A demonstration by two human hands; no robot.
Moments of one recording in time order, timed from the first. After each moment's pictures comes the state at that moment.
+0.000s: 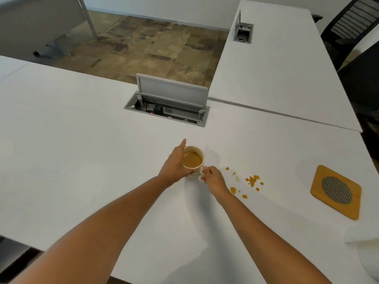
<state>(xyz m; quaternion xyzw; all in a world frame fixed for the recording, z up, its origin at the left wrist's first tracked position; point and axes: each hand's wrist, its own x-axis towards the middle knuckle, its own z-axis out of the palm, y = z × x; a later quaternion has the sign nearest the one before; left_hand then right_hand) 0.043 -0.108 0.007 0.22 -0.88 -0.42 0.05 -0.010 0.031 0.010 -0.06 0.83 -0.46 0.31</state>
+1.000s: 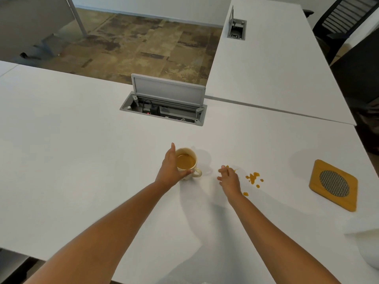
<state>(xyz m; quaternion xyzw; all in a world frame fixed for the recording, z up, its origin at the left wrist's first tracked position) 0.058 -0.118 -0.001 0.27 -0.86 -0.43 0.03 -0.023 0.056 -0.007 0.05 0.82 -0.51 0.24</state>
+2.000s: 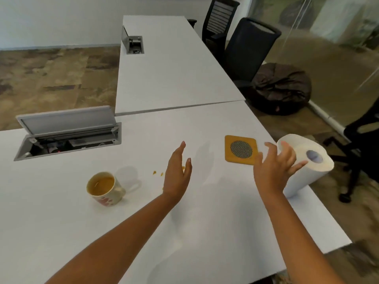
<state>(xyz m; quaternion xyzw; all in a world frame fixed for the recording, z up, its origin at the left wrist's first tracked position) -0.011 0.107 0.060 0.01 -0.85 -0.51 0.16 -0.043 0.330 0.098 0.16 0.95 -0.10 -0.24</state>
